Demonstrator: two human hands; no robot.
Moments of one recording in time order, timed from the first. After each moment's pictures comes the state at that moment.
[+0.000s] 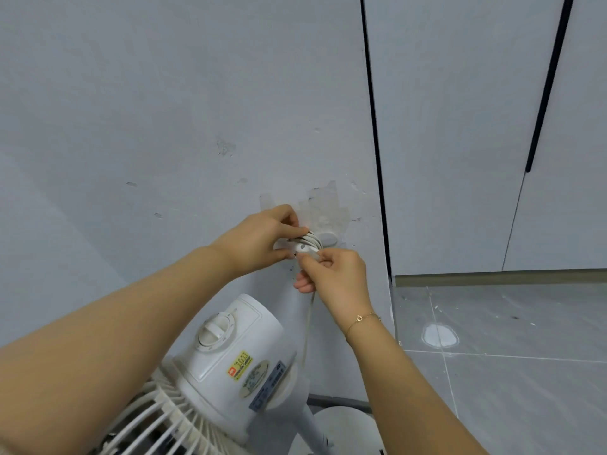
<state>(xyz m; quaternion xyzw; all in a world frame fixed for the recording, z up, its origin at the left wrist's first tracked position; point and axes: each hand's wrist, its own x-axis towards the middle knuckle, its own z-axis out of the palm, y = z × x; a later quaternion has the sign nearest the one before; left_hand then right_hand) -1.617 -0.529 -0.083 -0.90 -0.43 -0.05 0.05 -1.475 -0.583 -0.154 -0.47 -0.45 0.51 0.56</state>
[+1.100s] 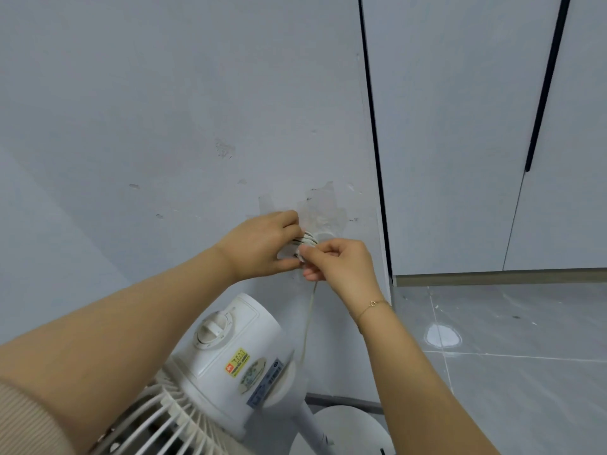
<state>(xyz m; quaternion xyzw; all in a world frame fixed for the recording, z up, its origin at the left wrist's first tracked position) -1.615 -0.533 -0.086 -0.92 -0.35 -0.02 0.17 -1.457 -0.578 -0.143 -0.46 -0.45 0.54 0.55</state>
